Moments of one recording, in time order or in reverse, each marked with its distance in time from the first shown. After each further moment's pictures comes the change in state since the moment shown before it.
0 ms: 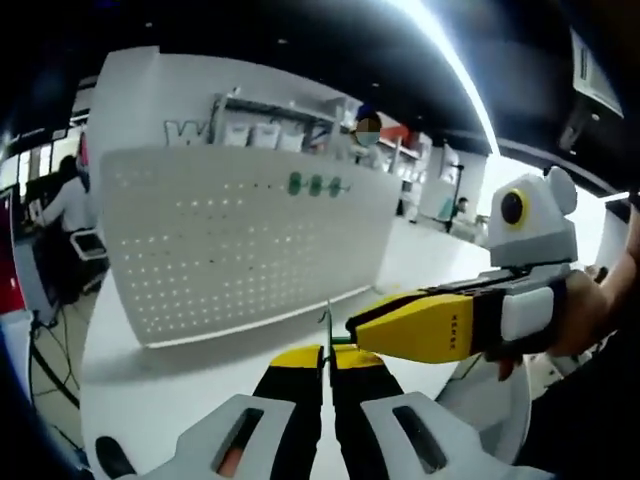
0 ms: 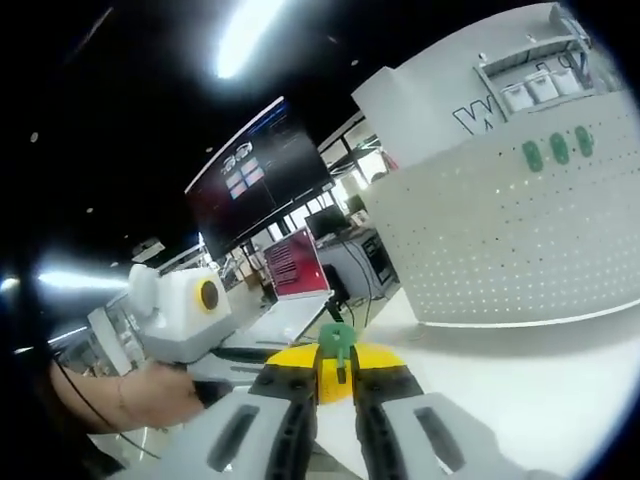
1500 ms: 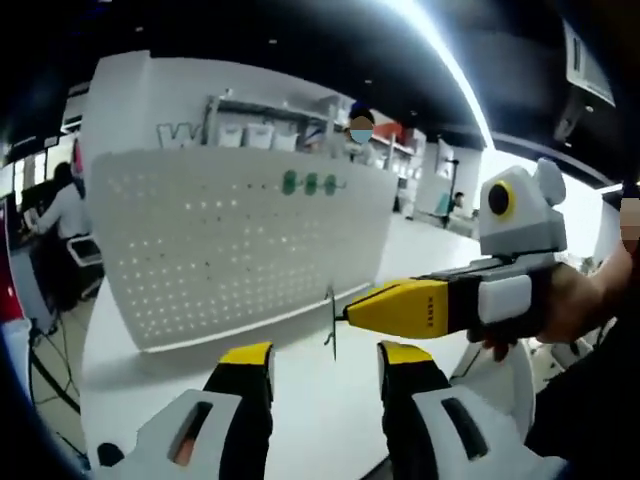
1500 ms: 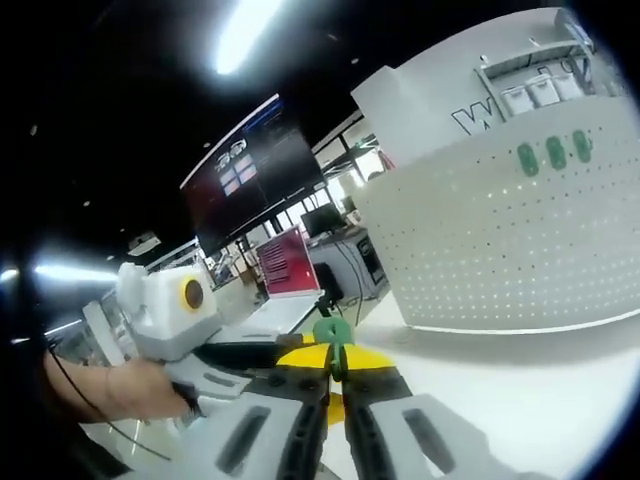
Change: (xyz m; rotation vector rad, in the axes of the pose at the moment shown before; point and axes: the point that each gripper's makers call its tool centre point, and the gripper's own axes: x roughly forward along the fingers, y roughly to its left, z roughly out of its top) left arm 0.005 0.004 -0.004 0.000 0.015 -0.011; right arm -0.002 -0.021 0.009 -0.051 -0.005 -0.029
